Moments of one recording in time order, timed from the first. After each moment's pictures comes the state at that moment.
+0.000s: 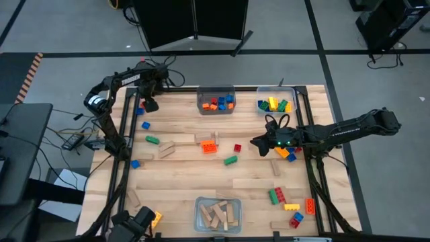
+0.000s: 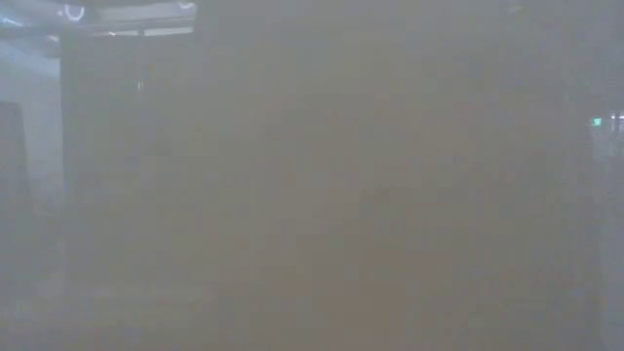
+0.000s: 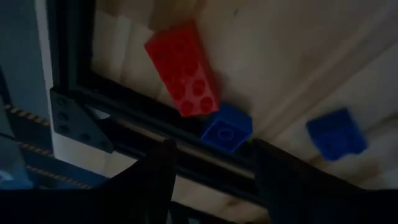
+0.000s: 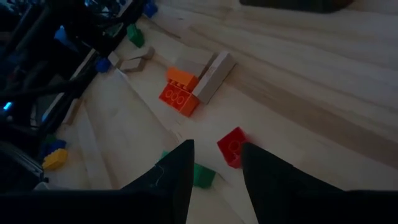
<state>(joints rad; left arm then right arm) 1.03 1.77 1.26 -1.24 -0.36 0.52 0.06 0.94 0.41 -0.06 0.27 0.94</state>
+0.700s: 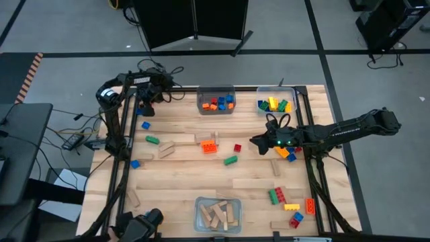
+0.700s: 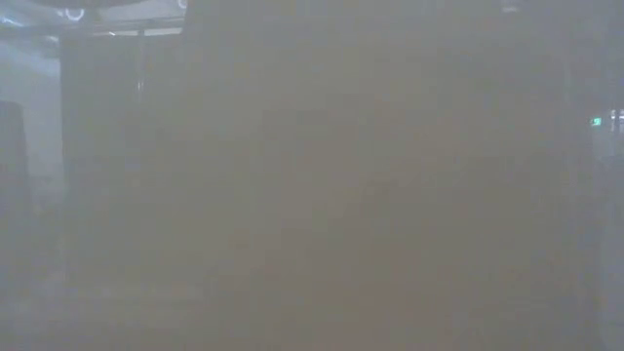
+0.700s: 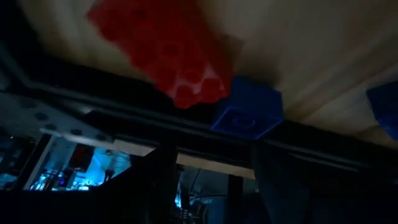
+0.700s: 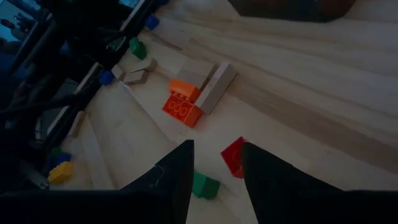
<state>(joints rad) 1.00 1.96 1.24 -1.30 -0.55 0.54 0.06 0.94 0.41 -0.03 0.30 0.97</state>
